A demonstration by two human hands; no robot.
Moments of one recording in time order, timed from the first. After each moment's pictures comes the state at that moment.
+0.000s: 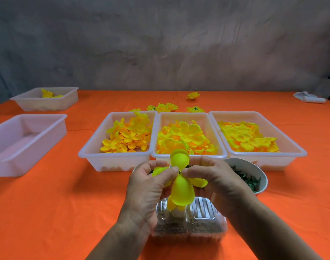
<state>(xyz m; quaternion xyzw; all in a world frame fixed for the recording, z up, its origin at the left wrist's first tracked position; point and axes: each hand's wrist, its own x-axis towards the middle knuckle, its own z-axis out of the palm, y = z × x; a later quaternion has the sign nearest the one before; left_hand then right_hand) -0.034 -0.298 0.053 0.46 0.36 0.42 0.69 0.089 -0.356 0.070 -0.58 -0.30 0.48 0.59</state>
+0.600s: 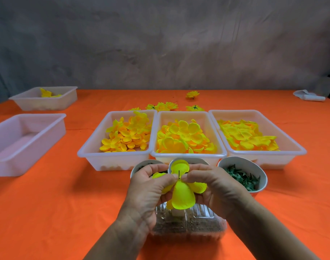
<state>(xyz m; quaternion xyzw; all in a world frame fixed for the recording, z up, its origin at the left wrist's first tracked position) -0.034 -0.296 0.049 0.46 0.40 0.37 0.70 0.092 -0.354 0.057 -0.57 -0.26 0.53 0.57</state>
